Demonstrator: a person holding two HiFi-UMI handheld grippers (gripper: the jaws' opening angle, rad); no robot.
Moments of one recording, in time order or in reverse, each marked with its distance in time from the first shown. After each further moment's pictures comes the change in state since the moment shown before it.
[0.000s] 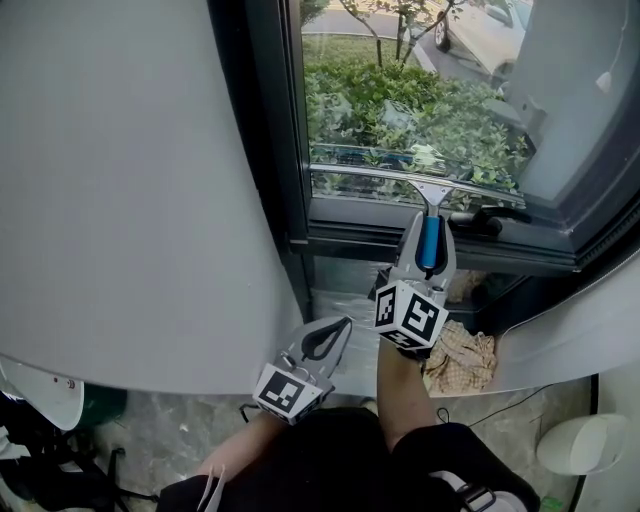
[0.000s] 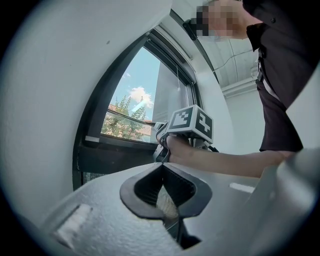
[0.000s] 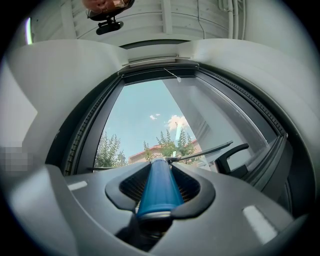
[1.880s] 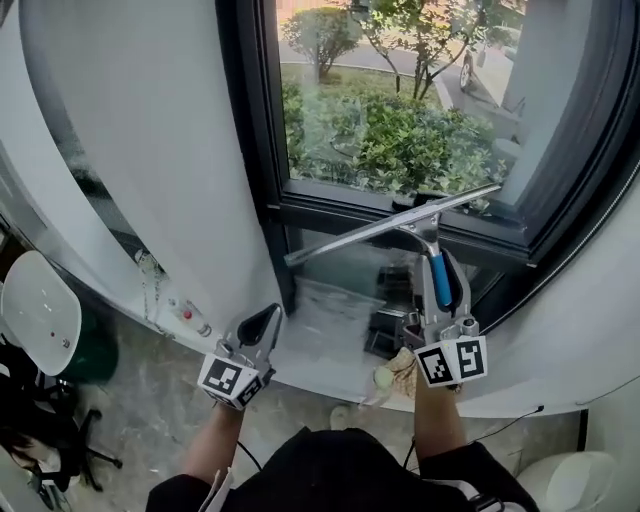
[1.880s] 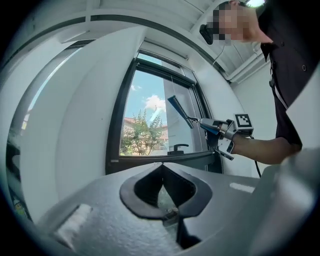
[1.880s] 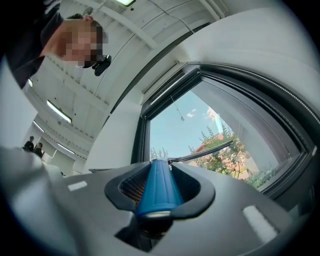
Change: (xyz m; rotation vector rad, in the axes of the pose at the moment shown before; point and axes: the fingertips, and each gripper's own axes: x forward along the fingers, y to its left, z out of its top) left arm -0.083 -0.075 0.036 0.125 -0.057 0.335; right arm -0.128 -0.095 0.143 0.261 -0.009 0.606
